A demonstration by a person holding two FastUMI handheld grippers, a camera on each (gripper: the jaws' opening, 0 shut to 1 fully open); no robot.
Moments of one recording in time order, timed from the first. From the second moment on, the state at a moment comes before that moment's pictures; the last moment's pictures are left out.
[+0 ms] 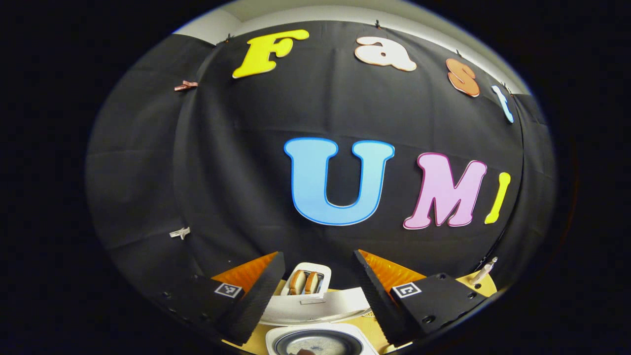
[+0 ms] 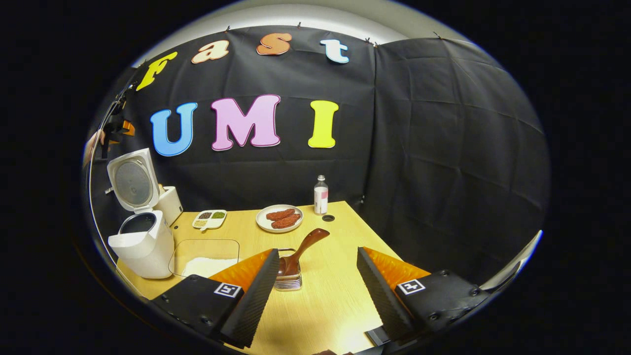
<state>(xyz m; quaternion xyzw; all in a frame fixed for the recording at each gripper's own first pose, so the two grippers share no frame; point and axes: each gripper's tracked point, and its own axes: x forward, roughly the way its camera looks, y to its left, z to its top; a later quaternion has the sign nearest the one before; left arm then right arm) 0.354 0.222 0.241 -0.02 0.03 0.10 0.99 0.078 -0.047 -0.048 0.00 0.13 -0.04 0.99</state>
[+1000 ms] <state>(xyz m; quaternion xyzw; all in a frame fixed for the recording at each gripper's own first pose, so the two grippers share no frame) 0.283 0.176 0.123 -0.05 0.18 0.10 0.98 0.087 -0.005 -0.071 0.03 0.15 0.04 0.99</state>
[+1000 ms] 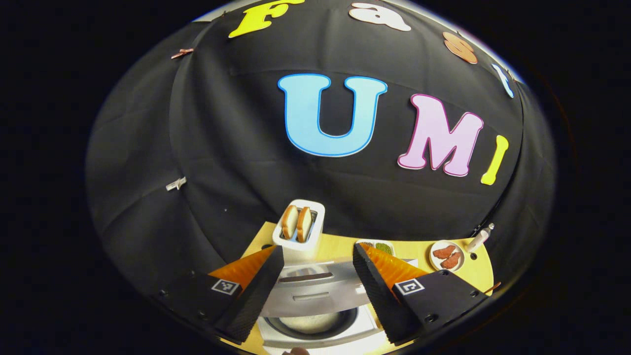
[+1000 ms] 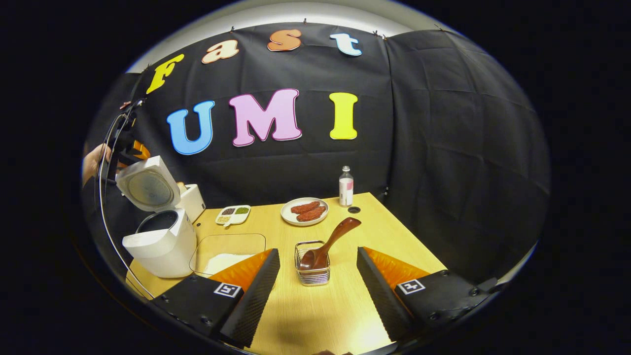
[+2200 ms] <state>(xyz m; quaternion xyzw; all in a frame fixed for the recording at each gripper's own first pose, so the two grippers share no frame) 0.205 0.133 -0.061 -0.02 0.20 0.15 0.97 0.096 0.017 -0.115 -0.02 0.20 0.15 0.97</state>
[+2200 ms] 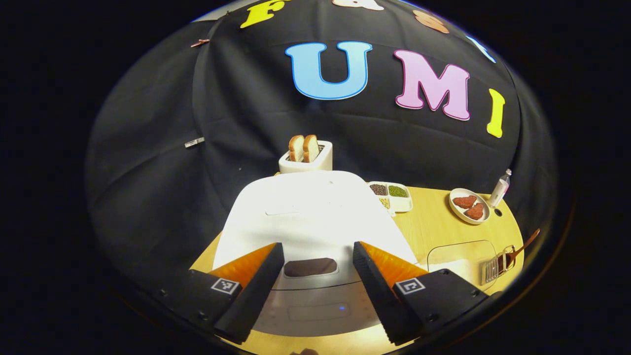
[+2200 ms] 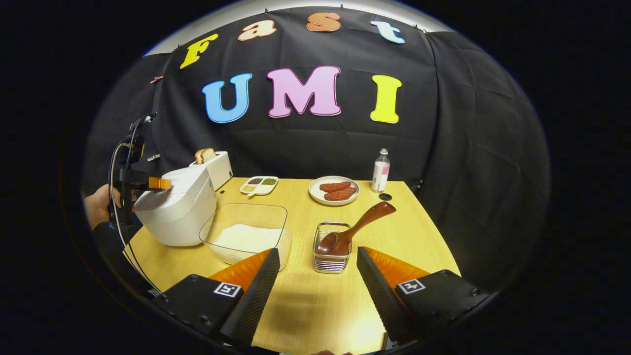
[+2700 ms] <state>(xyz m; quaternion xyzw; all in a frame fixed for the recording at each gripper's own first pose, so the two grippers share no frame) 0.183 0.118 0.008 0.04 0.13 0.13 0.98 0.115 0.045 -0.085 -0.01 0.17 0.15 0.97</state>
